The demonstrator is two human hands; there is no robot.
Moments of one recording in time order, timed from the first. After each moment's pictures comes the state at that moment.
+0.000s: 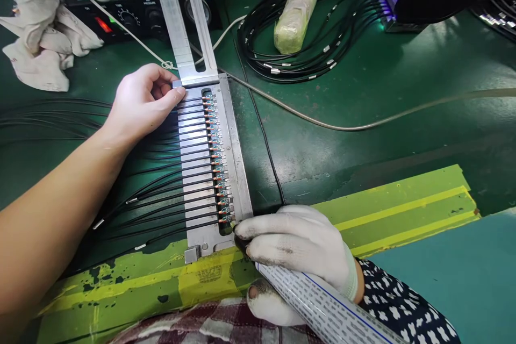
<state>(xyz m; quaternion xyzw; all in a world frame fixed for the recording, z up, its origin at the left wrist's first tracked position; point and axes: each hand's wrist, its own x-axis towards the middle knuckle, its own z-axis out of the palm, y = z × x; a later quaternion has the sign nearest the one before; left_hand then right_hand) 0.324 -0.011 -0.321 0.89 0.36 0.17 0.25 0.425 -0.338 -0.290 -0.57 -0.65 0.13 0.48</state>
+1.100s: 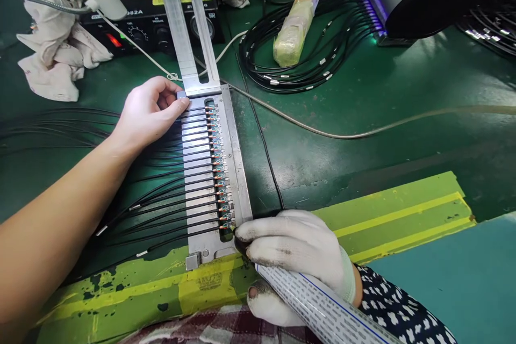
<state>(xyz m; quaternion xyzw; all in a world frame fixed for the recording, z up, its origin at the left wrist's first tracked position) 0.324 -0.009 -0.323 0.89 0.35 0.18 0.24 0.427 -0.338 -0.292 -0.56 -0.66 0.13 0.47</state>
